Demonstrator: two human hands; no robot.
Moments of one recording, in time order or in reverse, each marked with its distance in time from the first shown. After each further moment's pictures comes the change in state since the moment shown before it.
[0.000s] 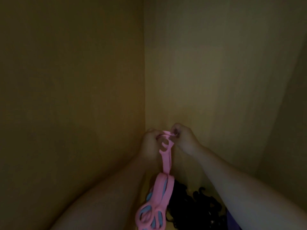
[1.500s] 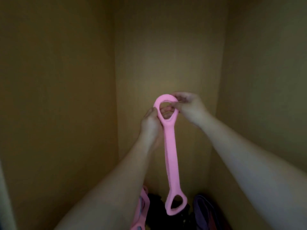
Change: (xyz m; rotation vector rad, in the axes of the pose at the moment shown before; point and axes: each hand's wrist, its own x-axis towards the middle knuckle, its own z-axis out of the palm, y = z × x) left_hand 0.012 0.183 -0.013 -1.271 -0.152 -0.237; right_hand -0.038 -0.167 -0.141 0.132 0.388 -0.102
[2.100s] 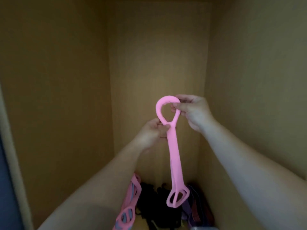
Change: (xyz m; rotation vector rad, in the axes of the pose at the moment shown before) left_hand -0.080 -0.017 0.017 0.609 -0.317 -0.067; right_hand -0.064 -0.021 -0.063 0.412 0.048 0.164
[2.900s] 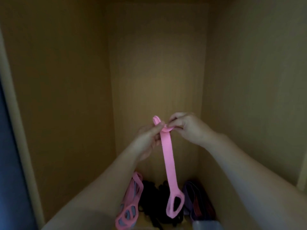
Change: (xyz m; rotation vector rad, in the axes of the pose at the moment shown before) left_hand -0.031 0.001 -0.009 -0.309 -0.010 -0.098; right_hand -0.037 0.019 -0.014 -1.084 -0.473 -0.615
